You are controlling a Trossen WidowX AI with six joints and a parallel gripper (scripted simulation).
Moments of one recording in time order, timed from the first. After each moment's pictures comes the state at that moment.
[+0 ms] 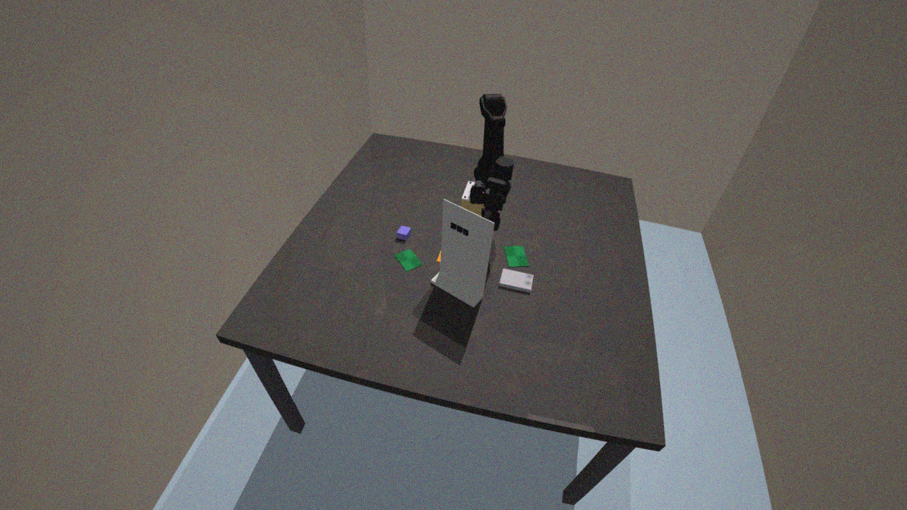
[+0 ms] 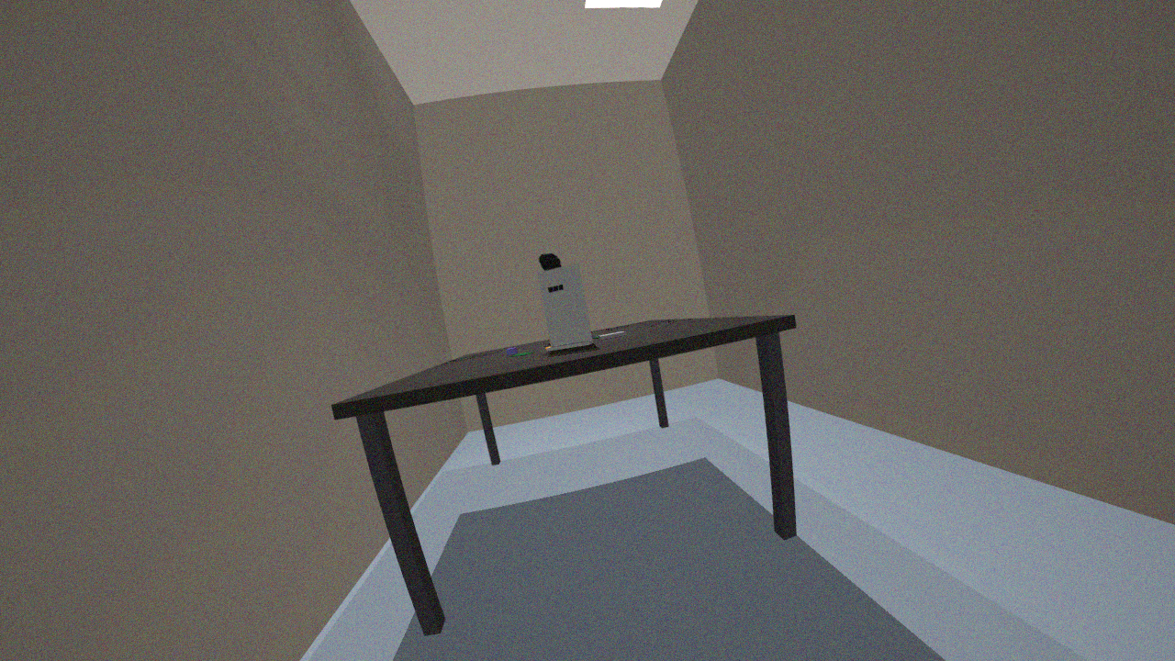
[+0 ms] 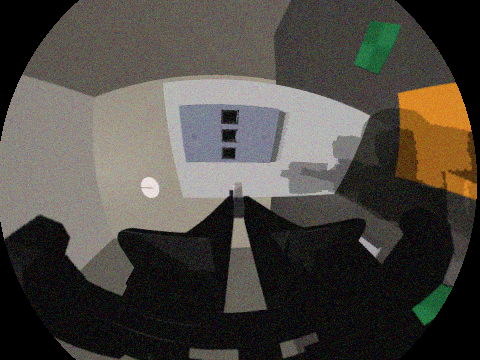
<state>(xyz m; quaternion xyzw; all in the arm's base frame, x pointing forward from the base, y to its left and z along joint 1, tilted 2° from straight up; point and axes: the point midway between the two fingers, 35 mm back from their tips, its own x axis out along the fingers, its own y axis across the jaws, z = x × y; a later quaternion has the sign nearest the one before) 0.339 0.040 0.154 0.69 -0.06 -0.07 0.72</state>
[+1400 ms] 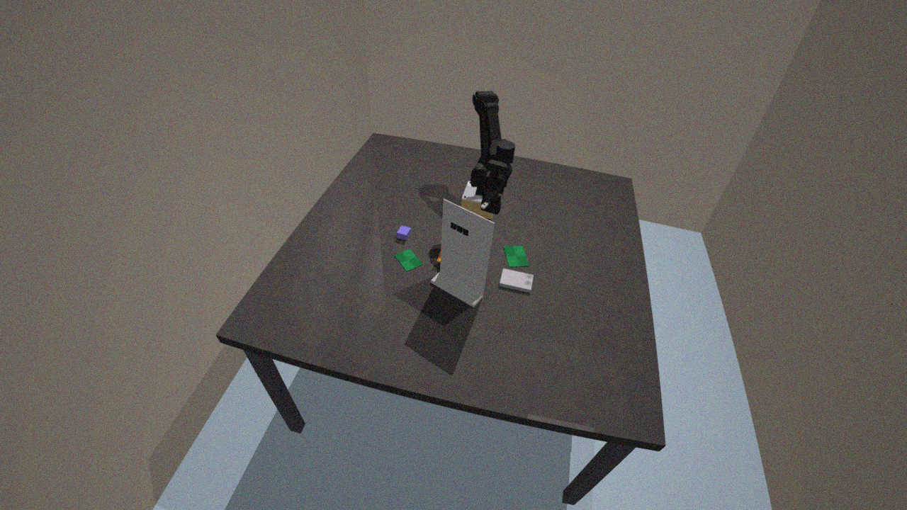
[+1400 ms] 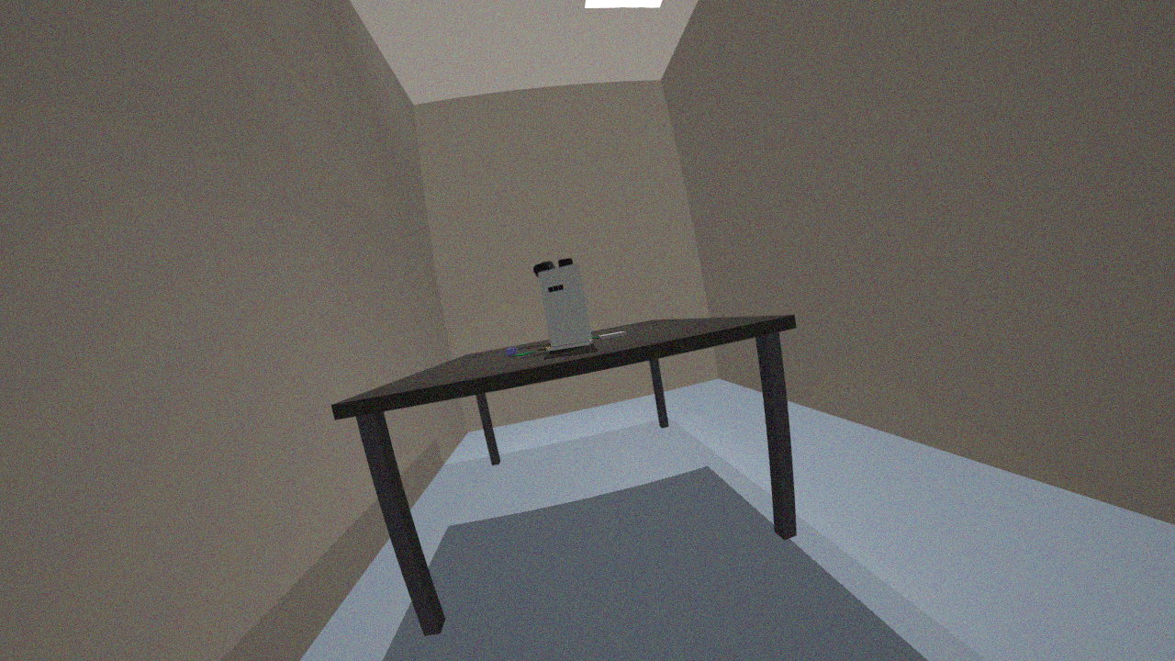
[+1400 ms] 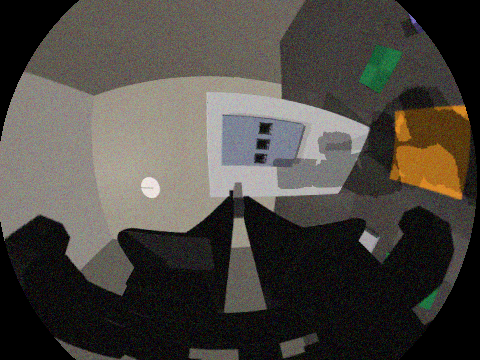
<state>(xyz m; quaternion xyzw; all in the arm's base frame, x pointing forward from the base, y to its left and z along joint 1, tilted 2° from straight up) 0.319 0.036 0.203 0.69 -0.05 -0.08 0.72</state>
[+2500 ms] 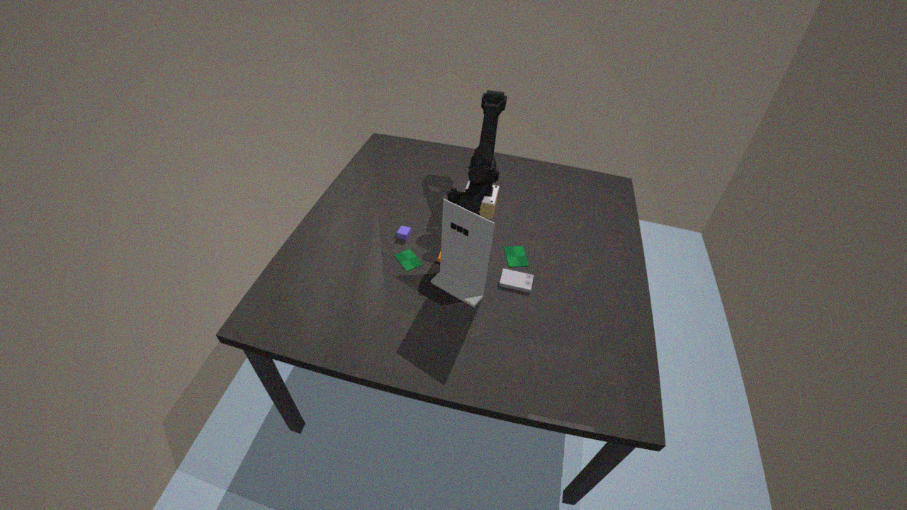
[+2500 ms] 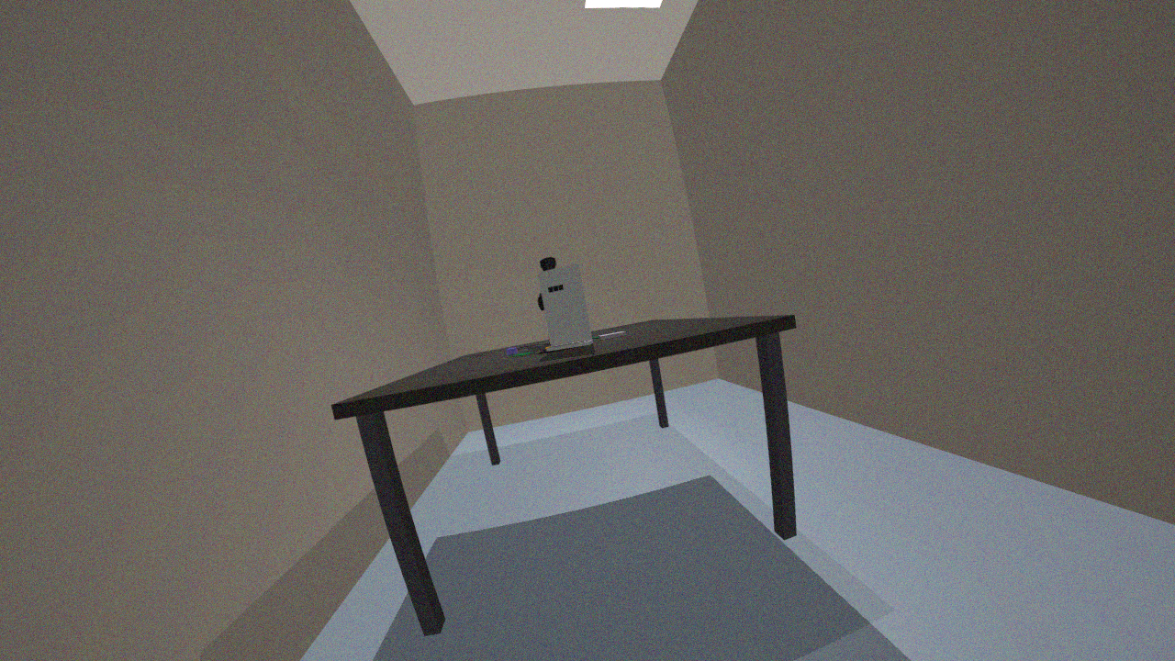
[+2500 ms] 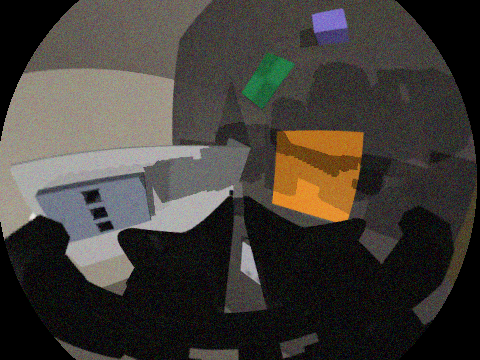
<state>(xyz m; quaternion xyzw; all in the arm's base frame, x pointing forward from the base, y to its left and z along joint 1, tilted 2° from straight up) 0.307 -0.034 0.072 0.64 0.19 -0.31 0.68</state>
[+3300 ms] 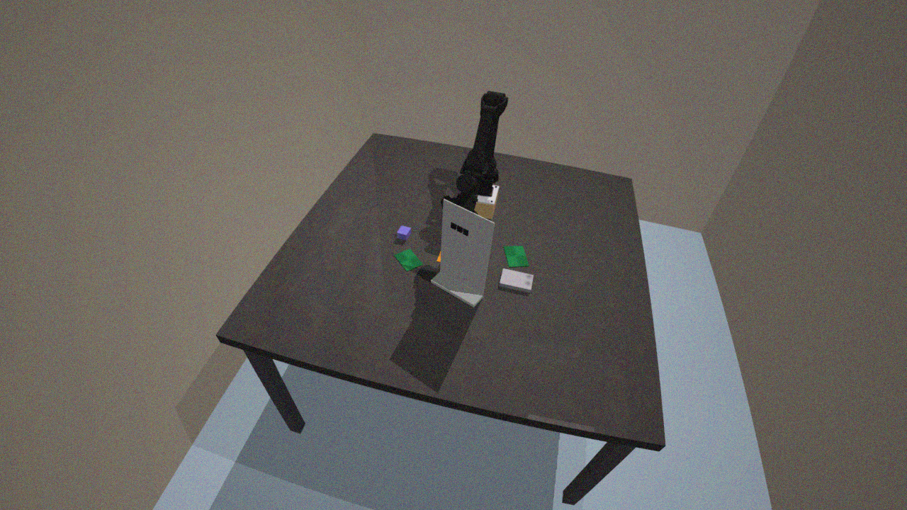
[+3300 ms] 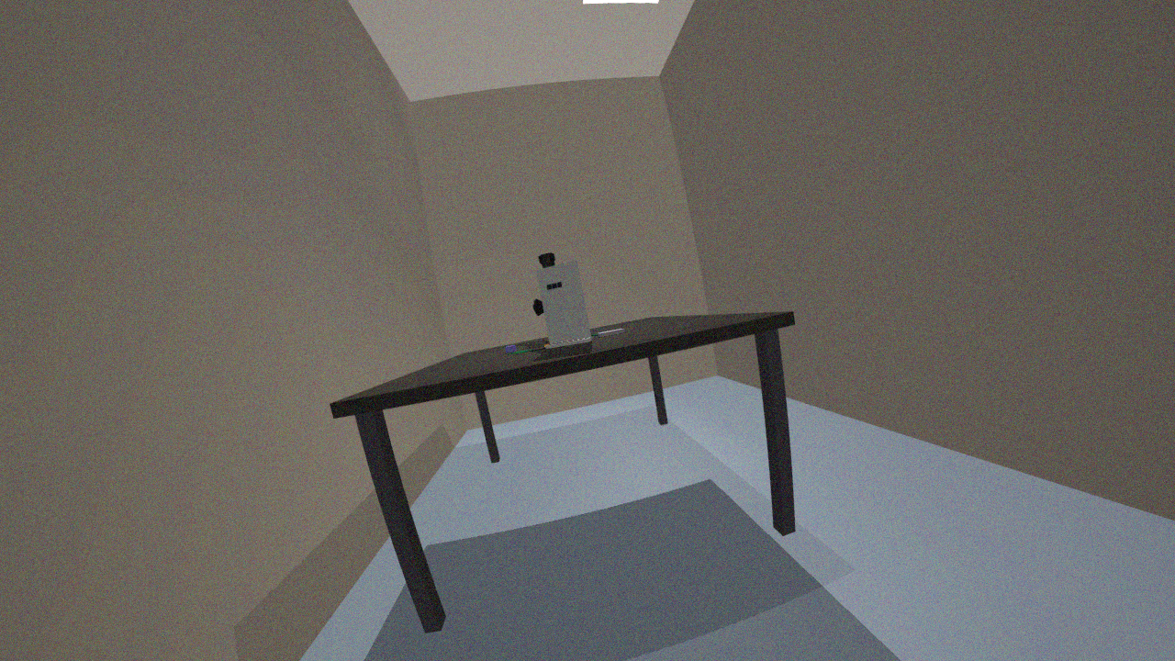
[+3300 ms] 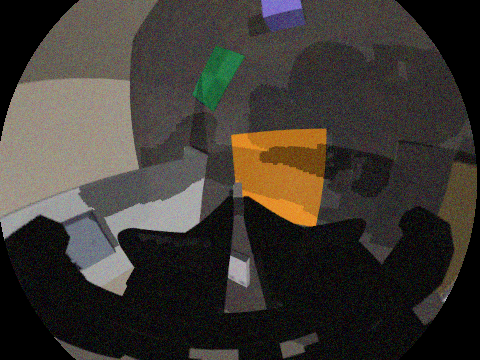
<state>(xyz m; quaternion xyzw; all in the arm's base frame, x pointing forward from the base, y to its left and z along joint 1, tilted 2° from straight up) 0.287 -0.051 0.034 0.65 0.26 -0.38 0.61</state>
